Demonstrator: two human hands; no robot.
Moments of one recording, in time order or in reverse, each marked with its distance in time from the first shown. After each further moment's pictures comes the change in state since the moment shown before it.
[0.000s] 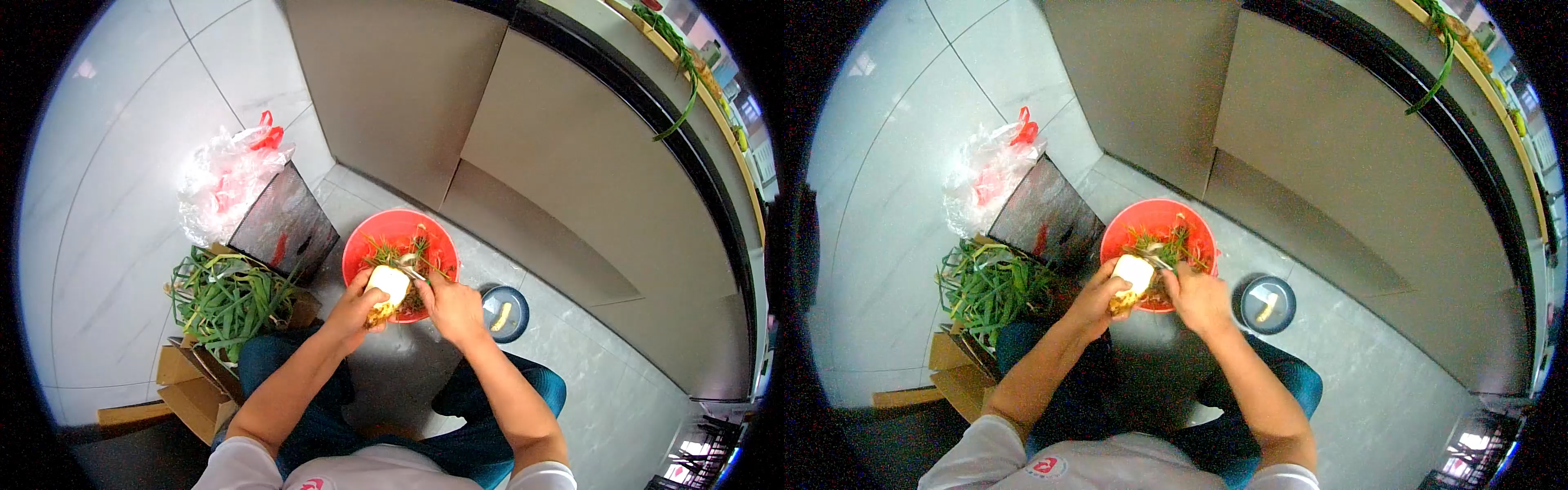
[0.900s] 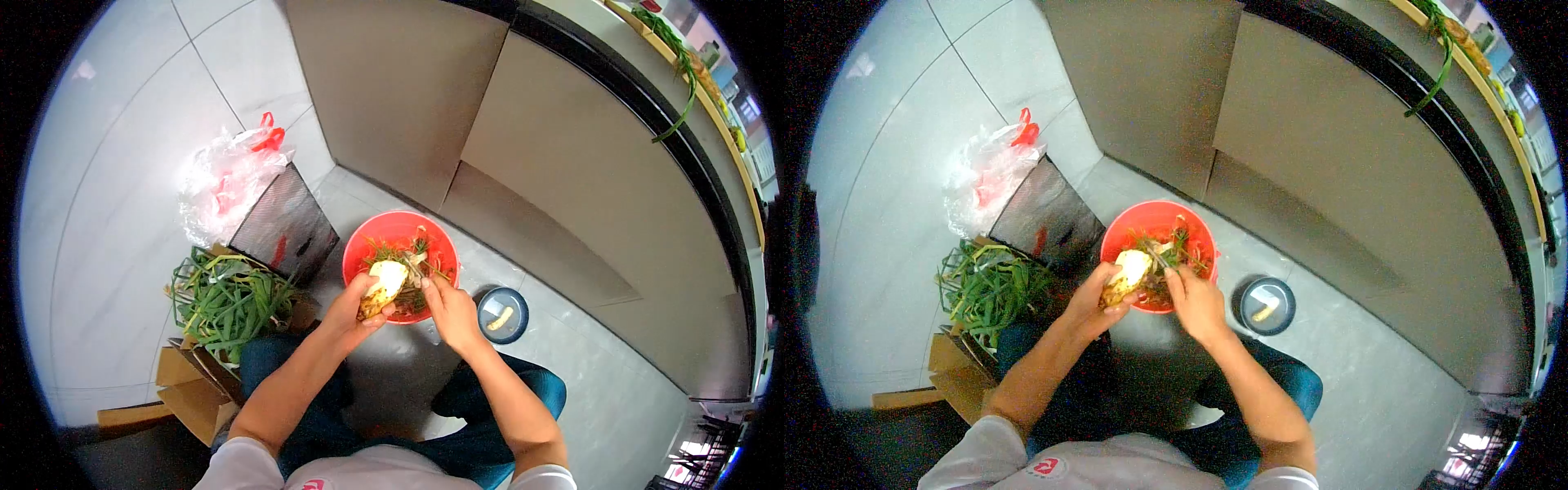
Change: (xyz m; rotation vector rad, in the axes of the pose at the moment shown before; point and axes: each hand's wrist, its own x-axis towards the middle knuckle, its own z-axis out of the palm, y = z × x) left_hand 0.007 0.003 -0.010 -0.443 -0.060 -0.145; right_hand -0.007 -0.010 -0.003 0.291 0.019 0.153
